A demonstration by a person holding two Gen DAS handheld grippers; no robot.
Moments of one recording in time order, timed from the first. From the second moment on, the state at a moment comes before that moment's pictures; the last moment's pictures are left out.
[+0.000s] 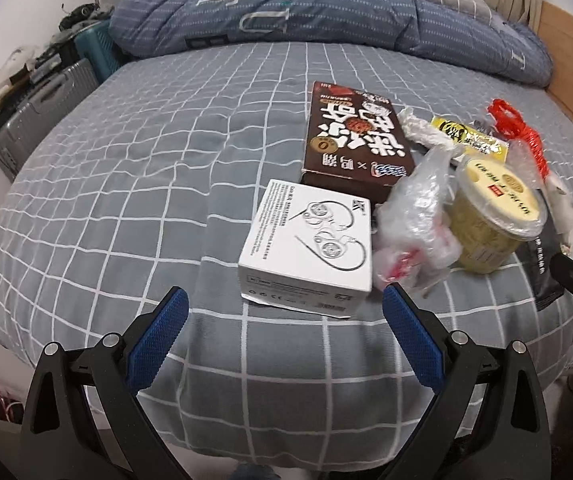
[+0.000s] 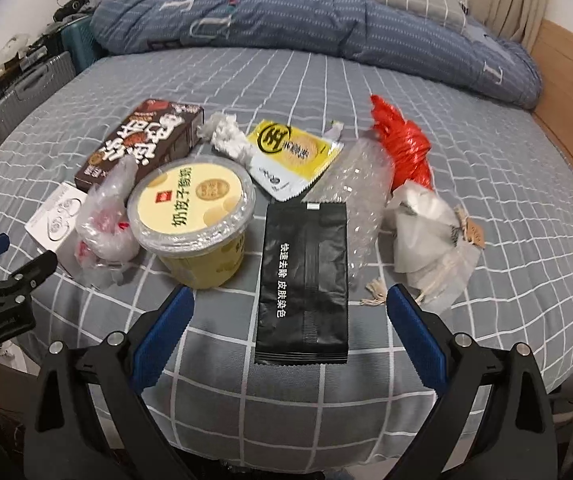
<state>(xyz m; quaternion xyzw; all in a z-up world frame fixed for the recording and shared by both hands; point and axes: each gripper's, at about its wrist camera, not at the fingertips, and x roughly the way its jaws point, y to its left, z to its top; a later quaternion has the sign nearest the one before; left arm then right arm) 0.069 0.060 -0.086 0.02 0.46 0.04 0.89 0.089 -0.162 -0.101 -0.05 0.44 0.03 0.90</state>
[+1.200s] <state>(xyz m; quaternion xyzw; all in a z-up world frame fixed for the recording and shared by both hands) 0.095 0.063 -0.096 0.00 0.47 0.01 0.88 0.148 -0.182 -0.145 0.00 0.52 0.01 0.85</state>
